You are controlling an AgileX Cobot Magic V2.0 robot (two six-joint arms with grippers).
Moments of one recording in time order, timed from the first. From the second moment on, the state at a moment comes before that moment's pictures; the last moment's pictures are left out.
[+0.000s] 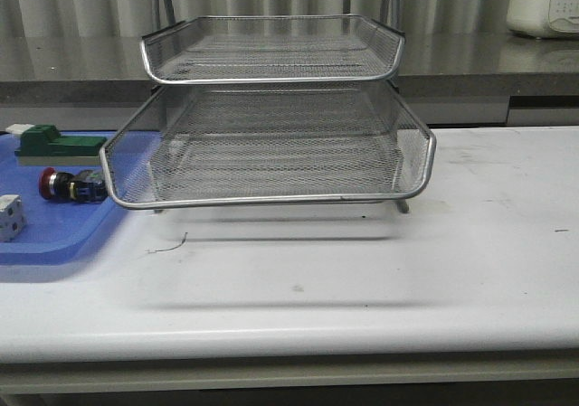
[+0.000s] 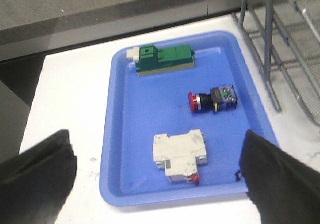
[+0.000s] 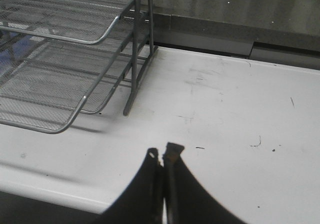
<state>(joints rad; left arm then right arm) 0.01 0.97 -0.84 0.04 0.51 0.22 0.13 0.28 -0.38 0.12 0.43 -0.15</state>
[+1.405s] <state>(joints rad) -0.08 2.23 -1.84 -0.07 0.95 0.79 0.13 0.28 -0.38 0.12 0.43 -0.15</state>
